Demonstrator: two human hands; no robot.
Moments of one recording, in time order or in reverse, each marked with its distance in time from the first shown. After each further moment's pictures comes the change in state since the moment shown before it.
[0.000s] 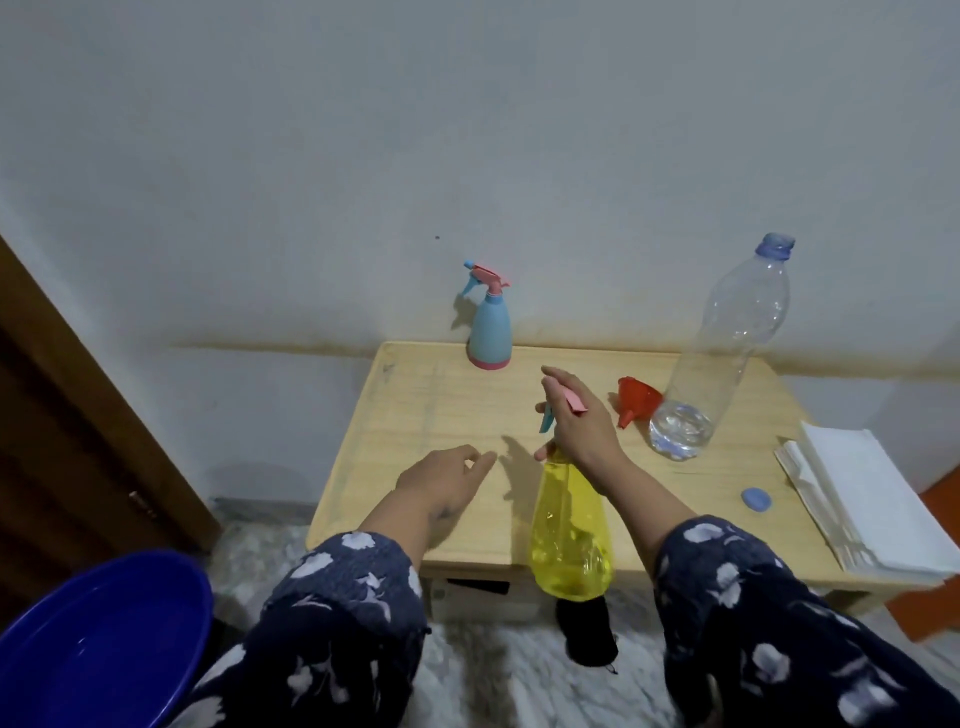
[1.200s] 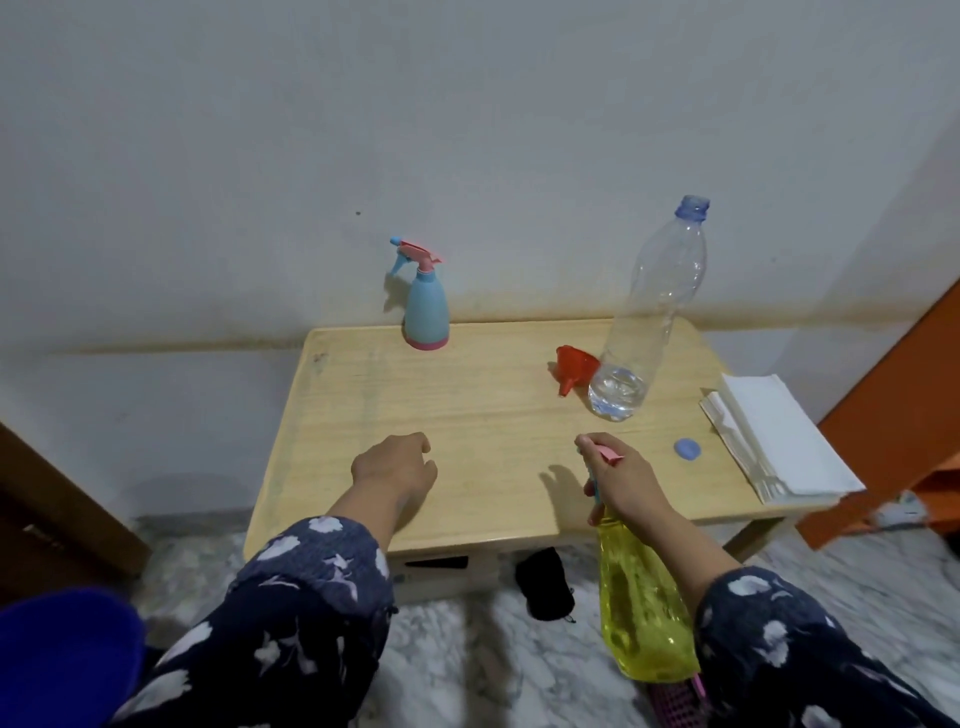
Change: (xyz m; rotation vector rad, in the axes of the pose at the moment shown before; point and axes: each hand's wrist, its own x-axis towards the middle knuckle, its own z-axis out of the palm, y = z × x) left_hand 0.017 0.009 0.012 0.290 0.040 -0.034; right_hand -0.056 0.062 -0.084 -0.251 0.134 0.318
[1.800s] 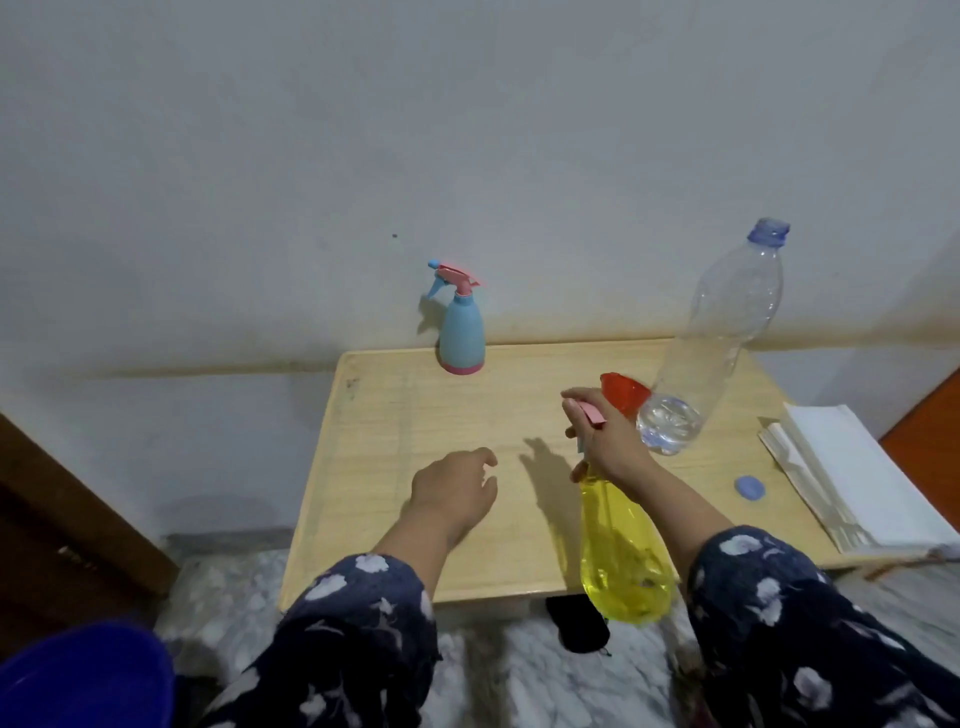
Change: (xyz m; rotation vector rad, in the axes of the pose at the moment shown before) left_hand 0.034 0.001 0.001 -0.116 0.075 0.246; right_hand 0.056 -0.079 0.053 -0.001 -0.048 -0.163
